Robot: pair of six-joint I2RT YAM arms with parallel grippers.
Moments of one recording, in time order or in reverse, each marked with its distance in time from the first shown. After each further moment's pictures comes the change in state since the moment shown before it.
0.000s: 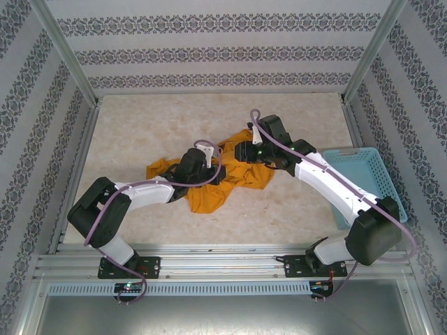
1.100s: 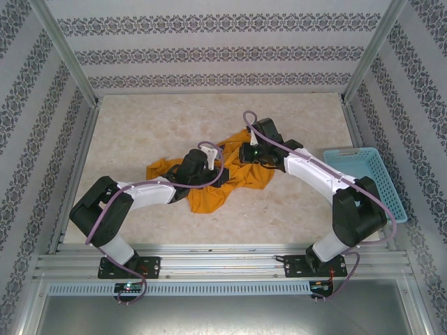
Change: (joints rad) left arm -0.011 0.016 -0.001 0.023 0.066 0.013; right arm -0.053 0.160 -0.044 0.149 0.018 0.010
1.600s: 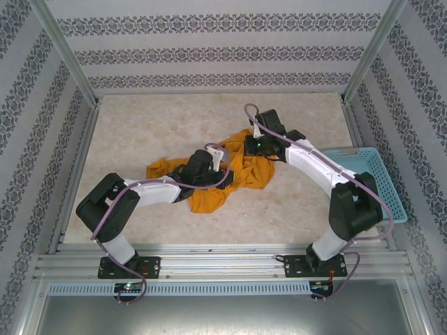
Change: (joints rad) left arm -0.028 0.055 0.042 0.001 0.006 0.053; right arm -0.058 0.075 0.138 -0.103 0.023 -0.097
